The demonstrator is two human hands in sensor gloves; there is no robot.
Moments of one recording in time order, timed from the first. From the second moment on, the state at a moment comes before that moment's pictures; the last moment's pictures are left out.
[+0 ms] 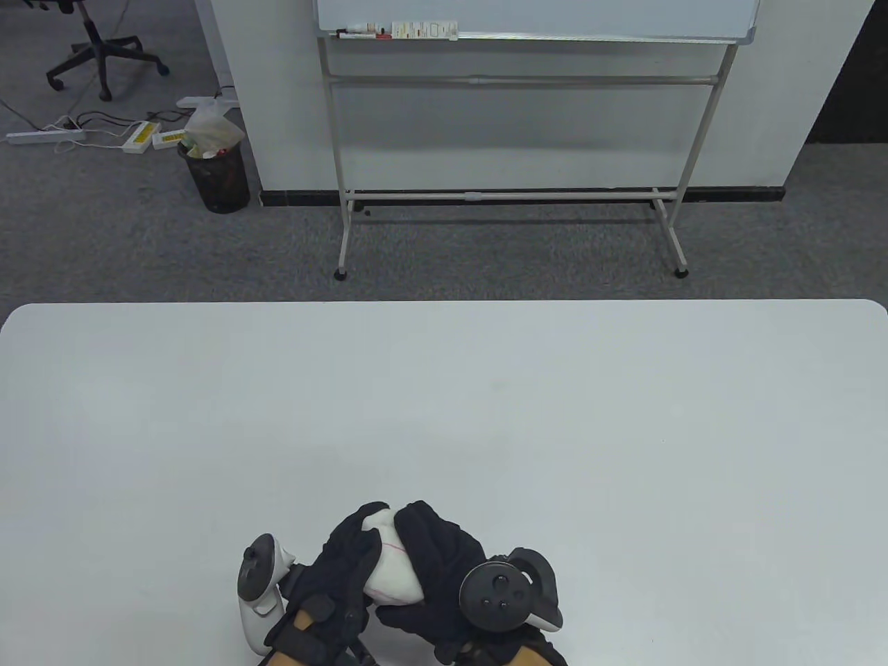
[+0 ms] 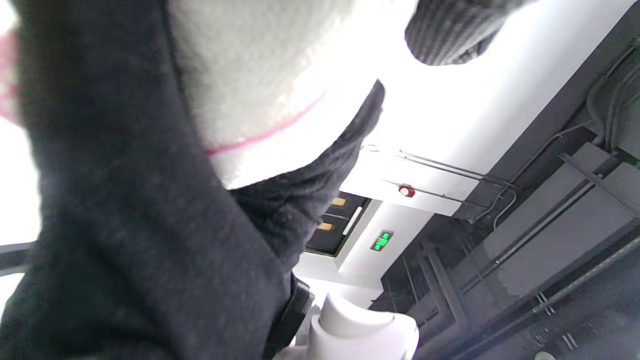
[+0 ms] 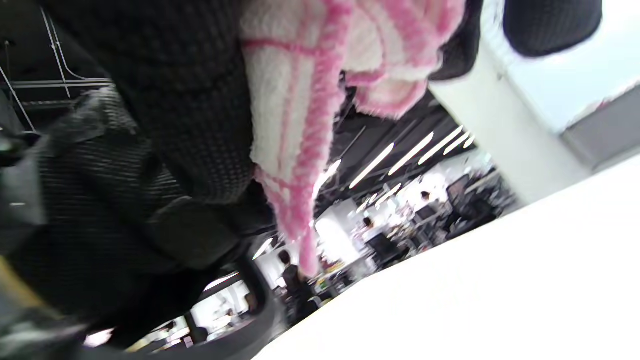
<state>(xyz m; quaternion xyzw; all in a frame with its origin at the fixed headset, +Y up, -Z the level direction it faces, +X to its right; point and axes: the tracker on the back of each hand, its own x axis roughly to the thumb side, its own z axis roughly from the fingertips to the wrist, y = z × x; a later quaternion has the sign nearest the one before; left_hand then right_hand) -0.182 -0.733 -0.270 -0.12 -0.17 0.78 0.59 0.021 -0.700 -0.262 0.32 -0.11 0.87 0.35</state>
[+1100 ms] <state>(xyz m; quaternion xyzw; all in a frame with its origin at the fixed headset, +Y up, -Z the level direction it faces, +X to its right) -0.182 -0.734 -0.272 -0.08 -0.17 0.82 0.54 0.014 -0.701 -0.260 0.35 0.00 0.76 0.54</state>
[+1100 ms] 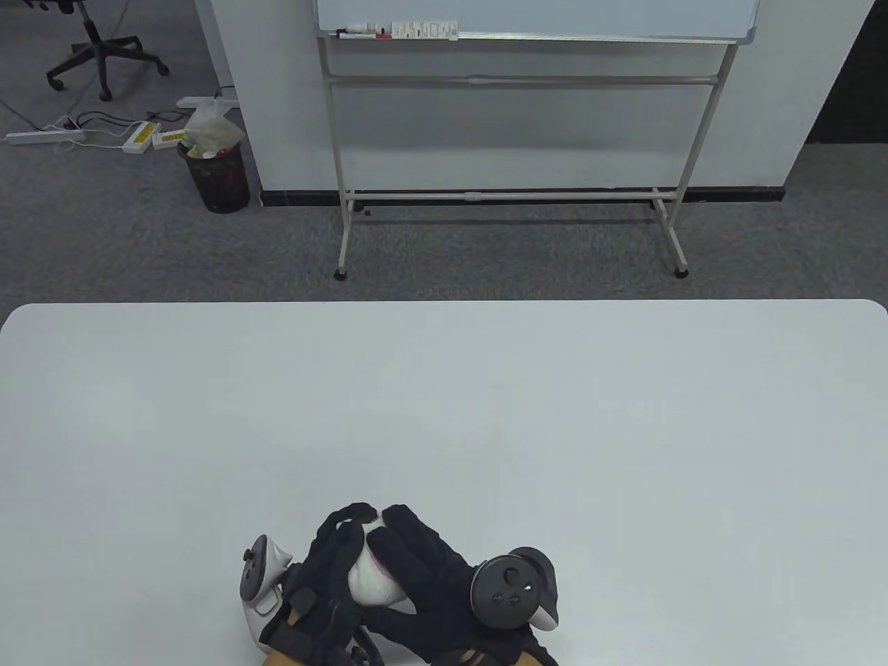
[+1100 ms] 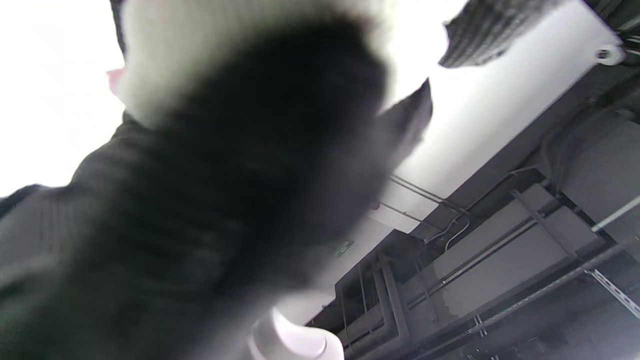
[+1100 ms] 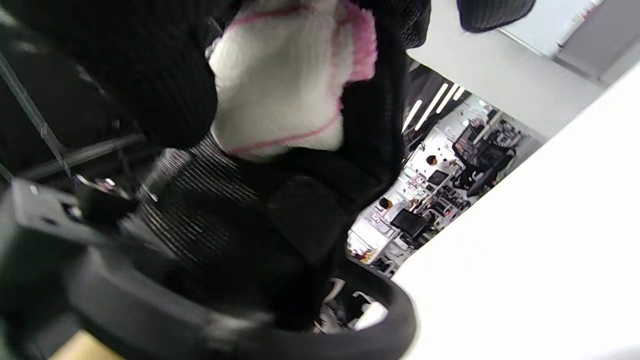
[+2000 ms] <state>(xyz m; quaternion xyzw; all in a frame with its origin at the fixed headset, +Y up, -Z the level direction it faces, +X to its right) -0.172 -0.748 -0.262 -0.13 -0.14 0.73 0.66 0.030 -0.692 -0.261 0.24 -0.11 0.70 0.66</state>
